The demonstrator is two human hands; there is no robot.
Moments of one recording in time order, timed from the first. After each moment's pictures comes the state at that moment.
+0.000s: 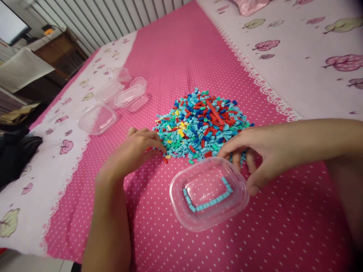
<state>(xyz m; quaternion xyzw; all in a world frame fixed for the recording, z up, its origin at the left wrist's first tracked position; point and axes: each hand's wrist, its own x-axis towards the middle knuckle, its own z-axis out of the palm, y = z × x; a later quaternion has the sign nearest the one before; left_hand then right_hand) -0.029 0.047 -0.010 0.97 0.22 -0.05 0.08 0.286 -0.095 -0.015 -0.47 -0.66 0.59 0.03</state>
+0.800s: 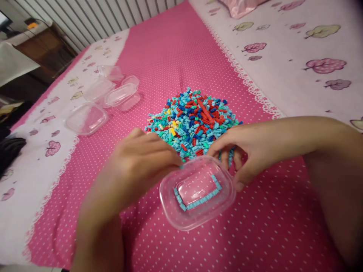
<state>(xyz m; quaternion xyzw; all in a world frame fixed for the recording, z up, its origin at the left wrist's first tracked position) 0.005 -0.021 0.024 0.99 0.08 0.11 0.06 0.285 -0.094 -0.012 -0.44 -0.69 0.57 0.05</state>
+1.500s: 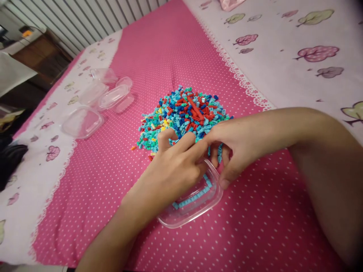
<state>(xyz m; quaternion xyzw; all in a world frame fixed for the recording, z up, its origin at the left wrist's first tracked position) 0.062 -0.056 -0.013 0.99 0.00 0.09 -0.10 0.284 -0.092 -0.011 -0.45 -0.73 0.52 0.04</state>
